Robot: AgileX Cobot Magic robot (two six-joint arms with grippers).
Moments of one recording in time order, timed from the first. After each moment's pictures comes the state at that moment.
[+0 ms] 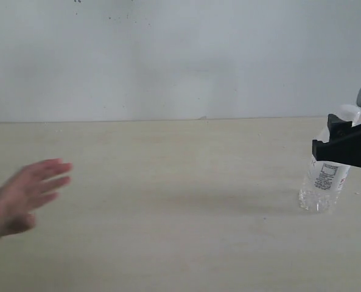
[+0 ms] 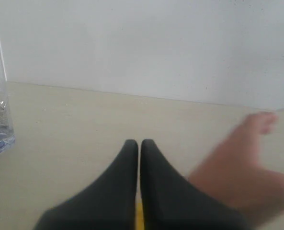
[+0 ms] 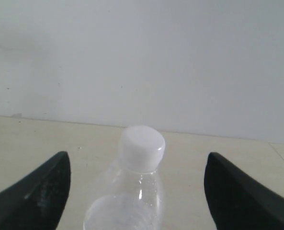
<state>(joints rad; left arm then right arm) 0.07 0.00 0.00 0.08 0.18 -0.16 0.36 1.41 -0.42 0.59 -0.86 -0.50</state>
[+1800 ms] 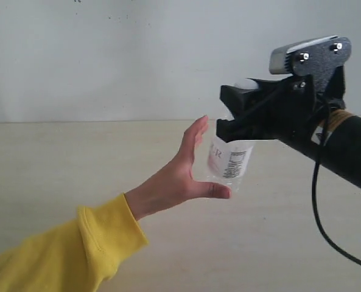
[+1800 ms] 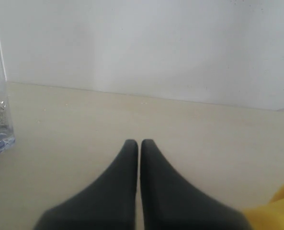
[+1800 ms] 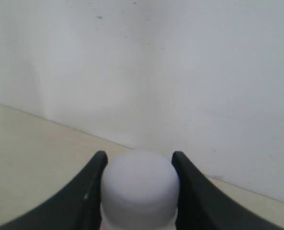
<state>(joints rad) 0.07 0.00 0.00 0.08 0.18 -0.16 0.47 1.49 -0.64 -0.13 -0.74 0.11</state>
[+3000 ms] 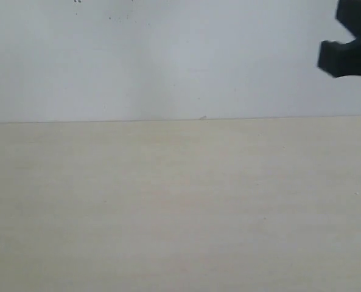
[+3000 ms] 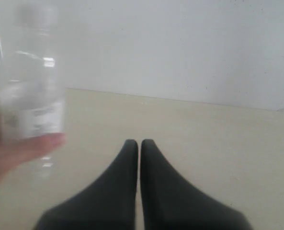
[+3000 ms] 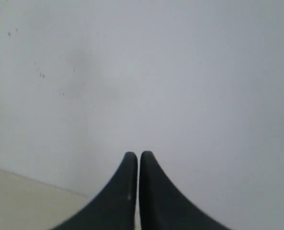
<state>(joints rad) 0.07 0.00 0.00 0.08 0.18 -0.16 0.57 0.89 -0.63 0.73 -0.38 -0.81</state>
